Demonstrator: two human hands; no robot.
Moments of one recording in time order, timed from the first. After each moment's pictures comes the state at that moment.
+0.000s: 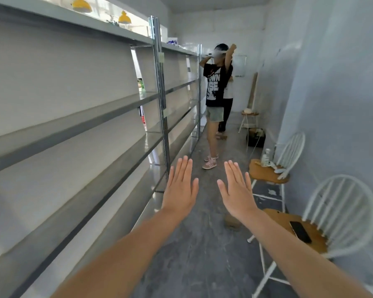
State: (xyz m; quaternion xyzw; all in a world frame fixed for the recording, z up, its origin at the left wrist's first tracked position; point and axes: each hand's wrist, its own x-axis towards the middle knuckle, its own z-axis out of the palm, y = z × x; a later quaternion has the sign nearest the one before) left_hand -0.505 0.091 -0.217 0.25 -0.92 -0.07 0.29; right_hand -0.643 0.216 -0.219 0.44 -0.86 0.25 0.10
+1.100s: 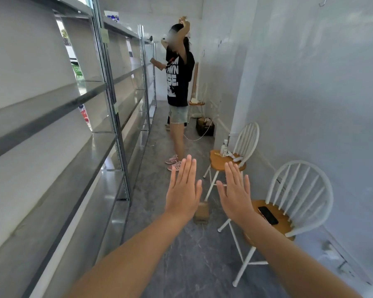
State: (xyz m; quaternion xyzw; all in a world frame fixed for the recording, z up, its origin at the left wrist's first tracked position) left_hand -0.598 -0.040 -0.249 0.11 -0.94 -0.11 0.29; right_hand -0.681 0.108 -0.243 0.27 -0.93 0.20 0.12
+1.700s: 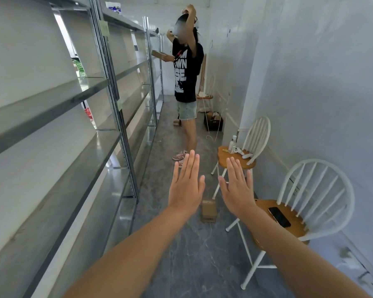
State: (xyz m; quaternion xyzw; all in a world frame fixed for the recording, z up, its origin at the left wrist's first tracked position) left_hand -0.650 -0.060 -0.253 0.12 -0.95 -0.10 0.28; right_hand -0.741 0.082 -0.255 0.28 -0.93 0.20 0.12
